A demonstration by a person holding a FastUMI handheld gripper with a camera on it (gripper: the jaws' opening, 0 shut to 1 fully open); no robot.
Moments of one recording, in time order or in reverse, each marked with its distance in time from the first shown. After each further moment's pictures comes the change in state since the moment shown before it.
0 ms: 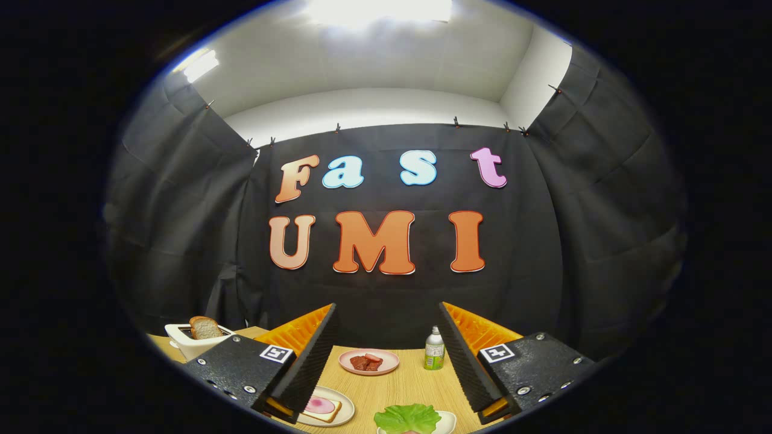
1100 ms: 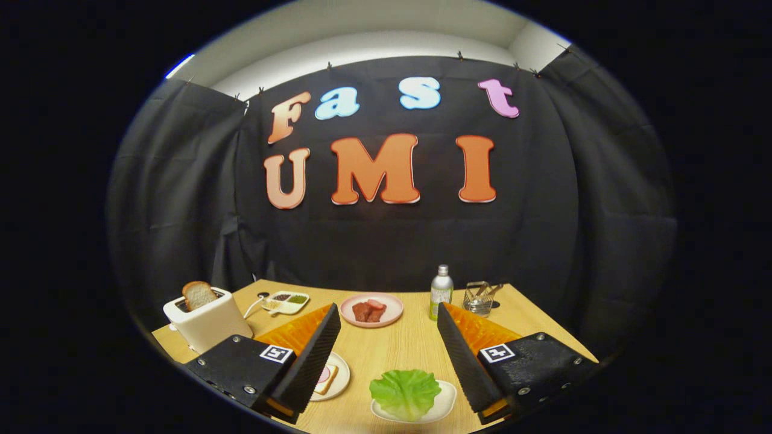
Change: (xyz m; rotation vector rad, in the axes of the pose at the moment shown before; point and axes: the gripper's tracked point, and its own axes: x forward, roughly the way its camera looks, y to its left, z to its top) arm 0.026 -0.021 -0.114 0.033 0.489 0.060
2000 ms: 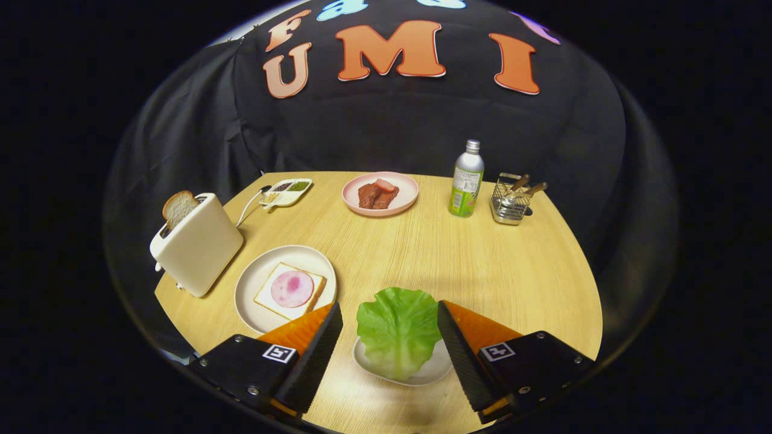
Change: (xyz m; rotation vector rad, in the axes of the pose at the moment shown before) arm 0.031 -0.006 -0.127 -0.069 0.567 0.135
